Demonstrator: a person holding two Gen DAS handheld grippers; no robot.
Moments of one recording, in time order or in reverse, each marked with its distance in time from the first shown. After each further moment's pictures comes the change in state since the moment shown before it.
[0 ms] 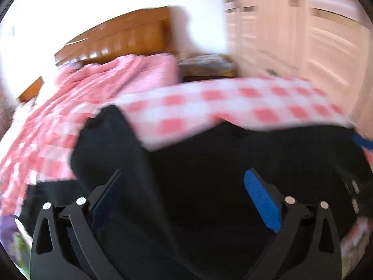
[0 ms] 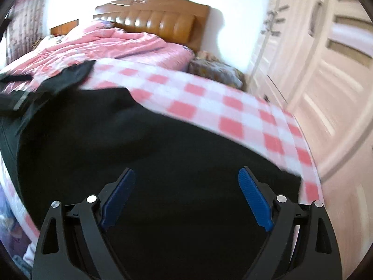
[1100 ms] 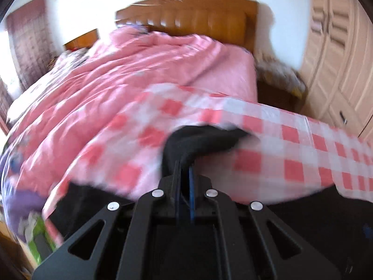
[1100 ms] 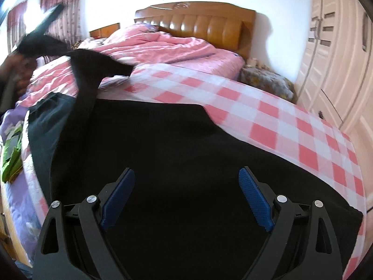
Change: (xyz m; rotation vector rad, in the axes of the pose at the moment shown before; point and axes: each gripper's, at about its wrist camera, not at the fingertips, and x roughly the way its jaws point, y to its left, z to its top) left arm 0.011 0.231 0.020 -0.358 0.092 0.194; right arm 0.023 0.078 0.030 -0.057 -0.025 0.277
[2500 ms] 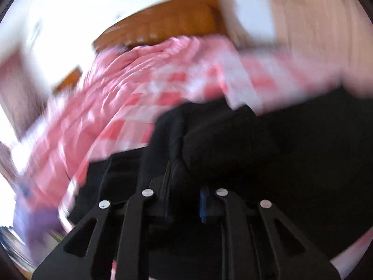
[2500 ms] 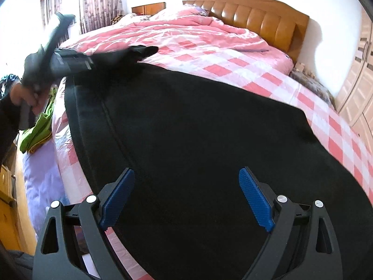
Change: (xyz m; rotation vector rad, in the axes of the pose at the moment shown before) left arm -0.002 0.070 -0.107 0.188 -0.114 -0.071; right arm 0.021 0.118 -0.004 -0.184 0.093 0.170
